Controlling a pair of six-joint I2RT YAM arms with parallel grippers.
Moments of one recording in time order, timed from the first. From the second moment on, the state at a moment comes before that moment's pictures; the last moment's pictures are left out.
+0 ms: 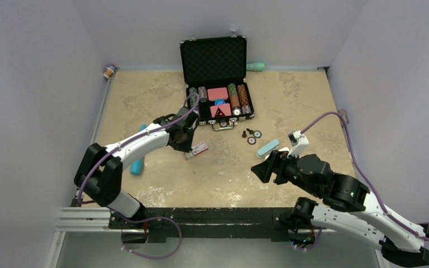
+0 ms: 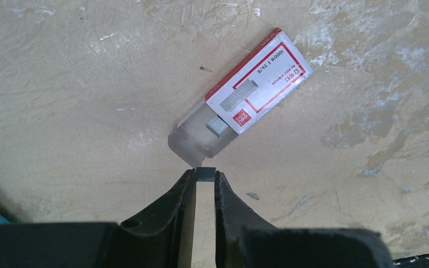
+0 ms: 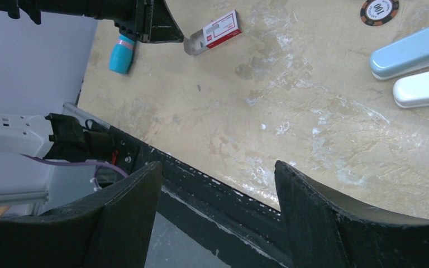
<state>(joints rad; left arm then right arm) -0.61 1.56 1.06 -0.68 -0.11 -0.39 1.04 0.48 0.81 -0.81 0.30 0.83</state>
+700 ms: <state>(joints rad) -0.62 1.68 1.09 -0.66 -0.12 -0.38 1.04 0.47 0.81 -0.82 0.30 0.84</state>
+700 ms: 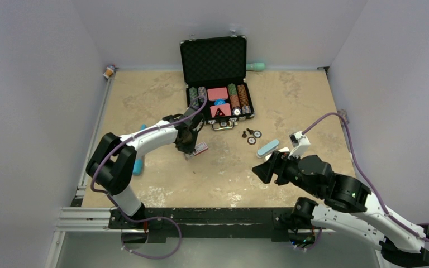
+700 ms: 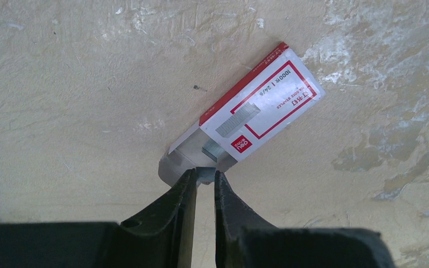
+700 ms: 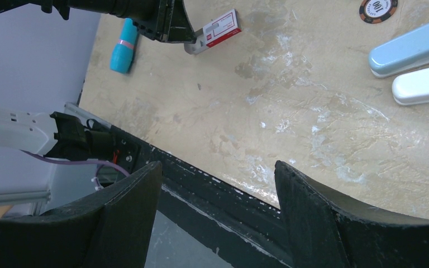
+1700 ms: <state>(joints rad) -0.62 1.55 1.11 -0.68 -0.14 -0.38 1.04 0.44 0.81 -0.84 0.30 0.86</state>
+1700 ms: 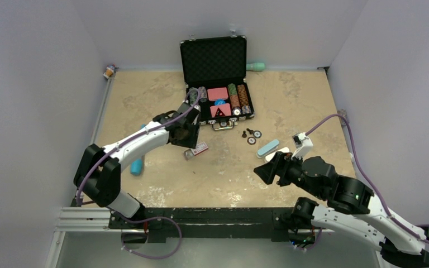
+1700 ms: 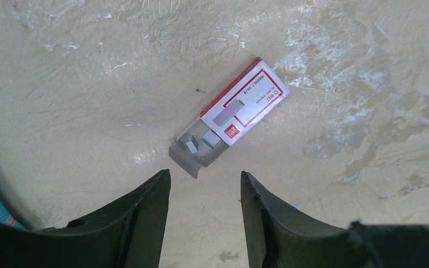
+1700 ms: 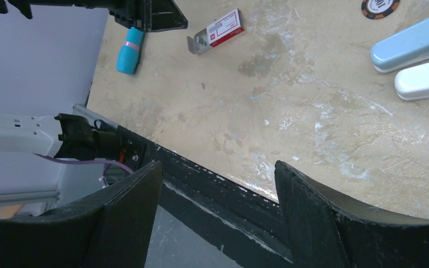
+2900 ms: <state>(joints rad) -0.62 0.58 0.93 -1.03 -0.20 -0.43 1.02 1.31 1.01 -0.31 0.09 0.80</state>
